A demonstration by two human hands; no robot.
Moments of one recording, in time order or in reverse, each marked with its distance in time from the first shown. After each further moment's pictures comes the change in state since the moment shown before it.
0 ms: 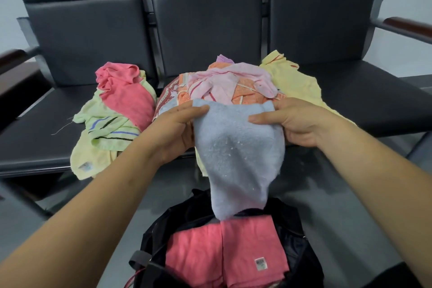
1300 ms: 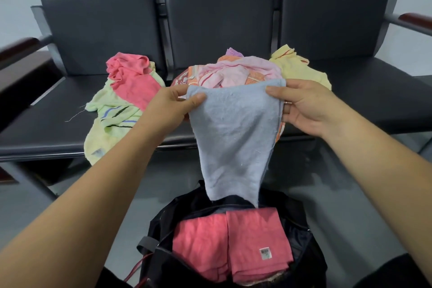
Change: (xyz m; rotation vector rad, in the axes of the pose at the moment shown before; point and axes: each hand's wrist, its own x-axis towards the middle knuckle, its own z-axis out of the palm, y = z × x) left_hand -0.013 0.012 -0.032 0.536 0.241 0.264; right_hand 0.001 -0.003 0.012 0.150 0.180 -0.207
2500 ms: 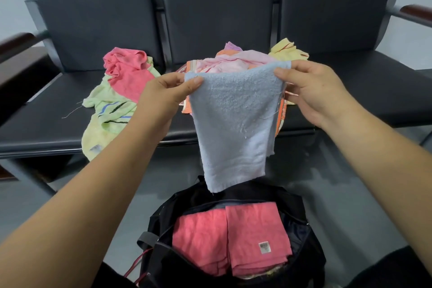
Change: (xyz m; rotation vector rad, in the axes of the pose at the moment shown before) left_hand -0.001 0.005 0.008 -0.243 0.087 0.085; right_hand 0.000 -0.004 -0.005 -0.128 0.165 -0.222
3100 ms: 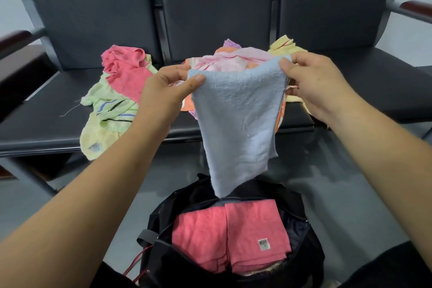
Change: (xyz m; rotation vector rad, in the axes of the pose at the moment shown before) left_hand -0.001 -0.001 0.003 0.099 0.052 0.118; right_hand 0.004 -0.003 -0.004 -0.297 0.033 -0.074
